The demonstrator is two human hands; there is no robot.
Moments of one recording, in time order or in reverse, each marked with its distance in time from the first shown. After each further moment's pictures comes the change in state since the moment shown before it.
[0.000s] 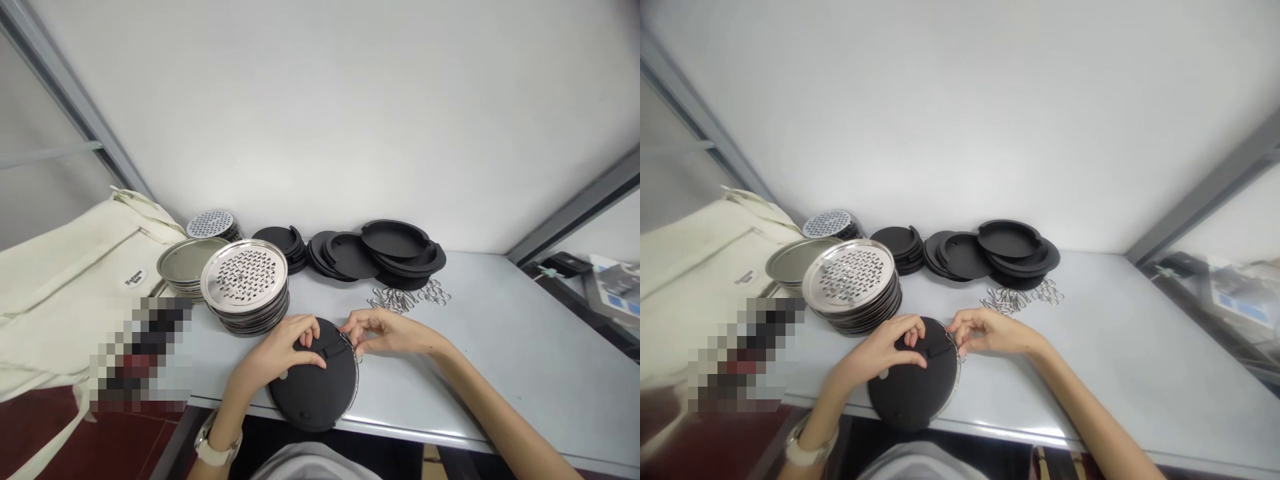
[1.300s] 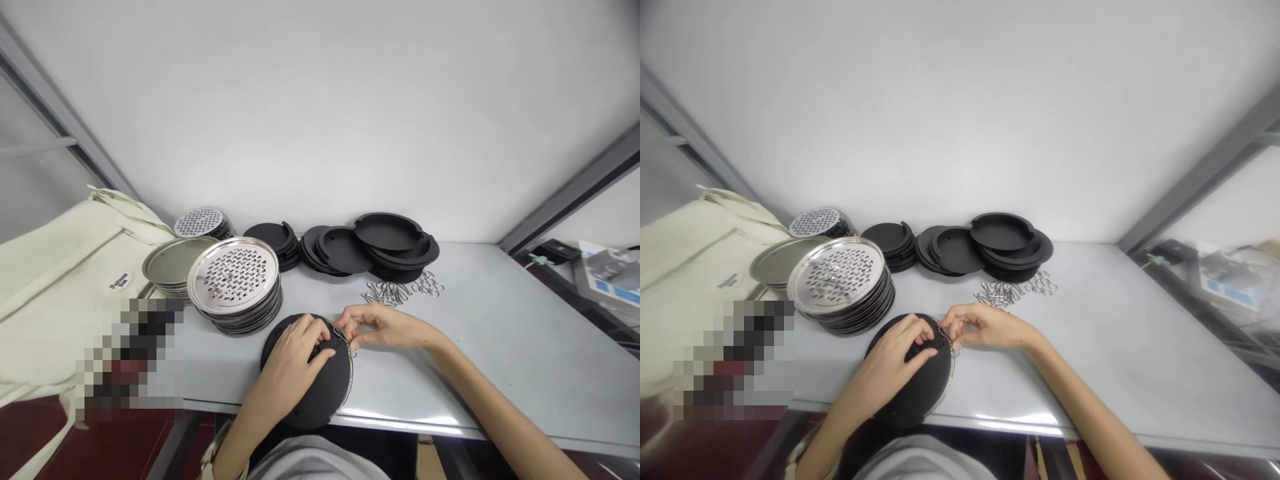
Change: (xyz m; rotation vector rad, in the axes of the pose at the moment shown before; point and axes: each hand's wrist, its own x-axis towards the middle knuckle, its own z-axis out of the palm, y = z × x) left_hand -0.005 0.033 0.035 0.190 0.161 -0.090; right_hand -0.002 0.000 -0.001 -0.040 0.012 -0.006
